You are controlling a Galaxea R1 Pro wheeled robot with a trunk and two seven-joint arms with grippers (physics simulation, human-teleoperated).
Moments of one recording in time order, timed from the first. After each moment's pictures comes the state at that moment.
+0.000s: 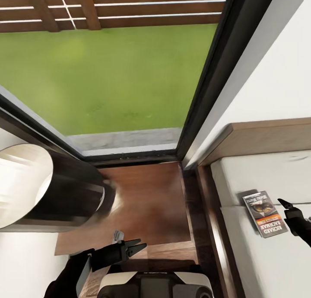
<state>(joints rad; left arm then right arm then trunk) -0.42 -0.05 0.25 -0.73 -0.01 0.34 -1.30 -0.42 -0.46 -0.43 -0.85 -1.27 0.36 0.11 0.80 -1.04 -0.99</state>
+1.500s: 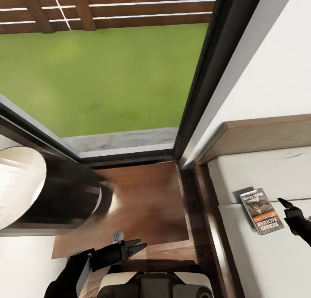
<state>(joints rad) -0.42 -0.05 0.25 -0.73 -0.01 0.34 -1.30 -0.42 -0.46 -0.43 -0.85 -1.27 0.36 0.11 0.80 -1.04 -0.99</state>
